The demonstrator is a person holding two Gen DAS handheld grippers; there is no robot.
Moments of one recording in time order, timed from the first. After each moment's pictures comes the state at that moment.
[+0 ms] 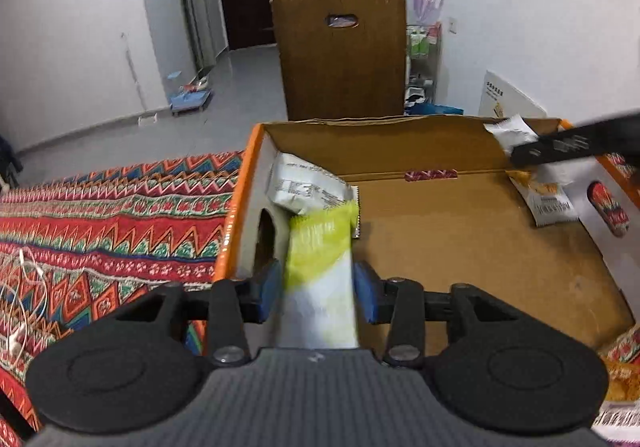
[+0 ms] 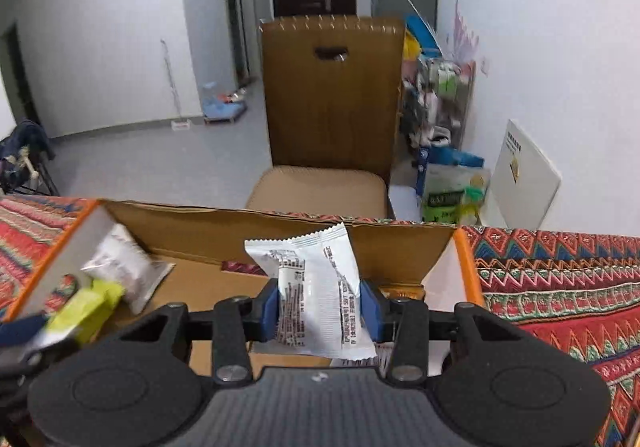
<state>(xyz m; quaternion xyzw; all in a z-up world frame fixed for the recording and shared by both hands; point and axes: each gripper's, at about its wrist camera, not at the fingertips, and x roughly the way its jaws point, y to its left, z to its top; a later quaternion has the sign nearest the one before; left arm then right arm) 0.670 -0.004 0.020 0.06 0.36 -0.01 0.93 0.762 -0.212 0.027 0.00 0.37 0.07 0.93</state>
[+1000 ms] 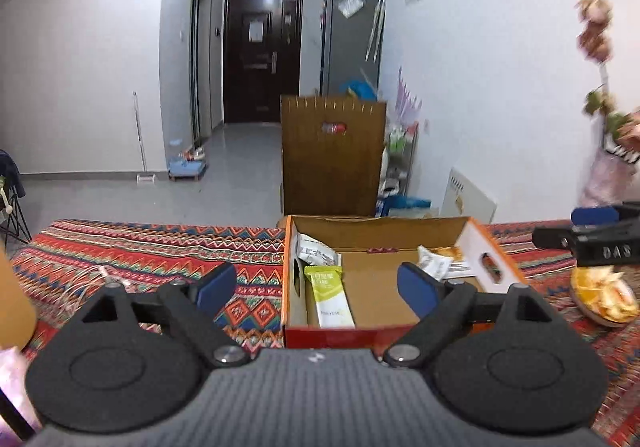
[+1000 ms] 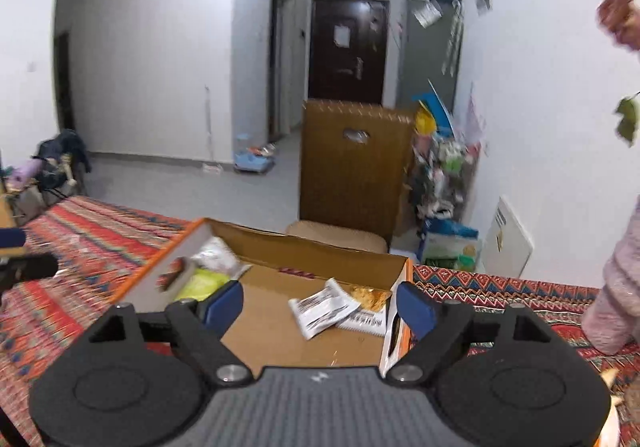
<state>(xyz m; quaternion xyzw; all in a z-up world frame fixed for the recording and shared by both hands) 0.475 0.041 0.153 -0.01 0.23 -0.04 0.97 0.551 -0.242 0.146 -0.04 0.25 0.13 0.96</state>
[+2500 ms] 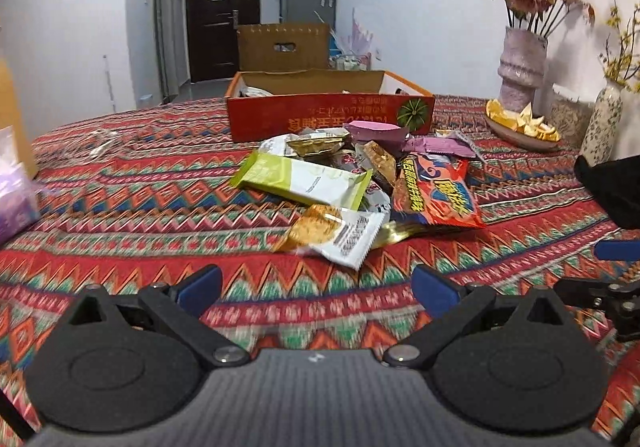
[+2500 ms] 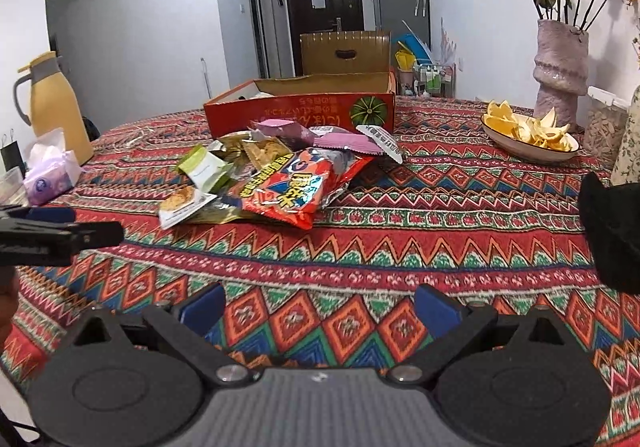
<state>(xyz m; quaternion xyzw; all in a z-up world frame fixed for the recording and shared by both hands) 0.274 -0.006 0.020 0.03 0.30 -0.09 0.95 0.242 -0.262 0.007 0.03 0.32 0.10 0.94</state>
